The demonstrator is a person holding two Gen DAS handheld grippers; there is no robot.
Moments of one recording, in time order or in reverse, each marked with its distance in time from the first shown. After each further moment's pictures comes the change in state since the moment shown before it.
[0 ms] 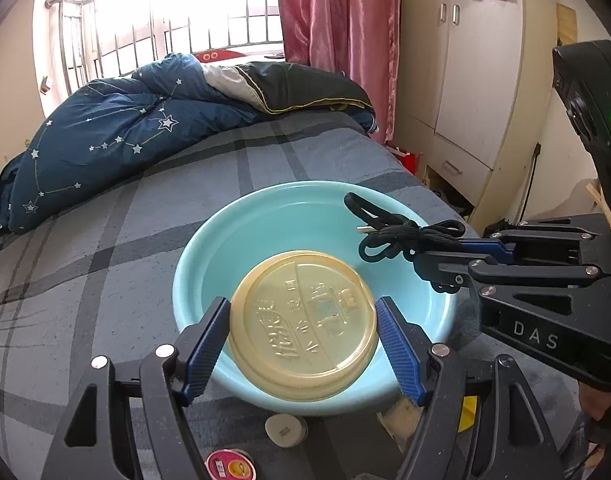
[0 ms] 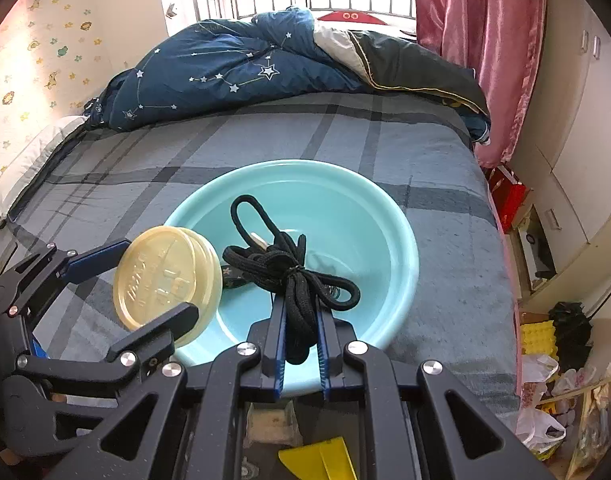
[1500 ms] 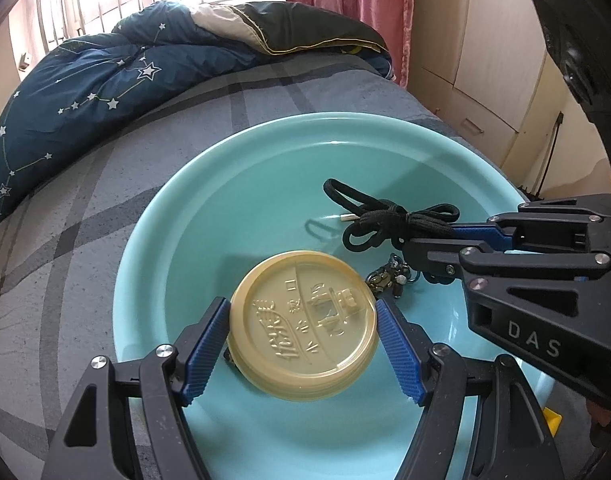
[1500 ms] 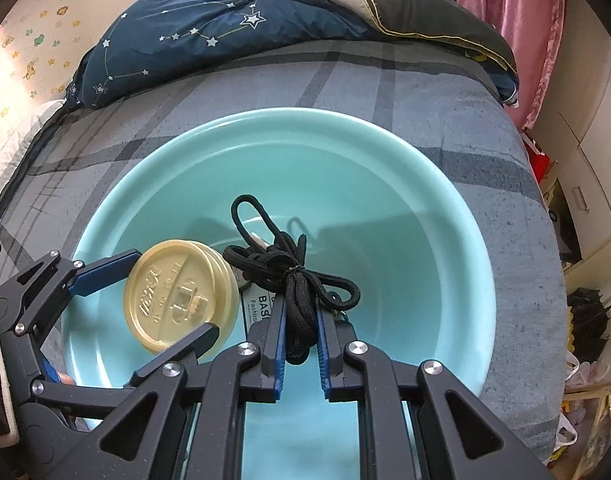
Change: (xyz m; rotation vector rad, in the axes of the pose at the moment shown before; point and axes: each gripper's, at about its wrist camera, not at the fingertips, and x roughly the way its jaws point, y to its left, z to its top) left arm 0.105 0.015 -0.007 0.018 0.168 0.005; right arm 0.112 -0.017 0.021 0.034 0.135 0.031
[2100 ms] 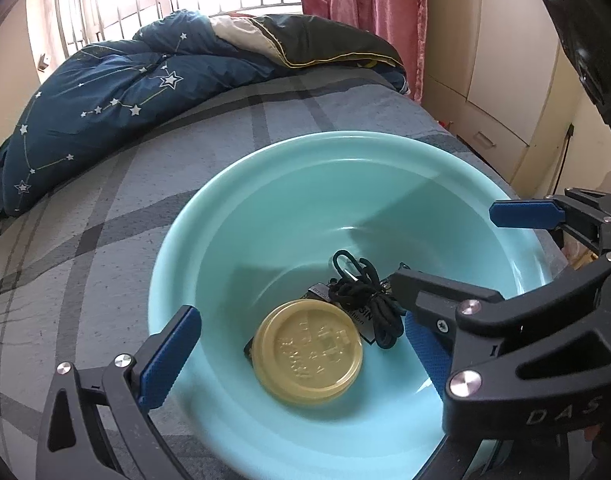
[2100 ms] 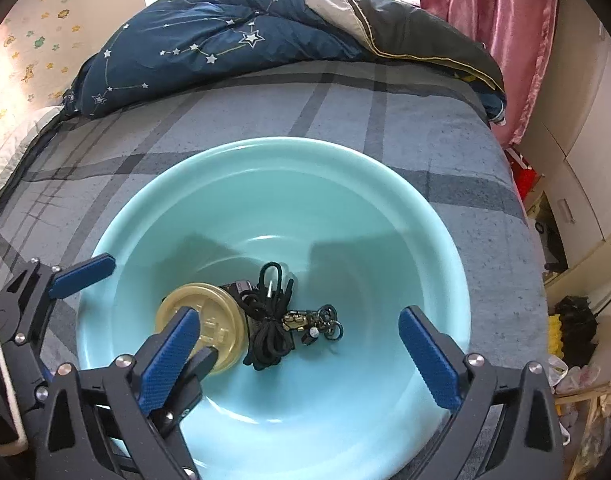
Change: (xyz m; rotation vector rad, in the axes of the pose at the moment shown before) left arm -0.020 0.005 -0.001 -0.022 -0.048 0.045; right arm -0.022 0.009 0.002 0.002 -0.041 -0.059
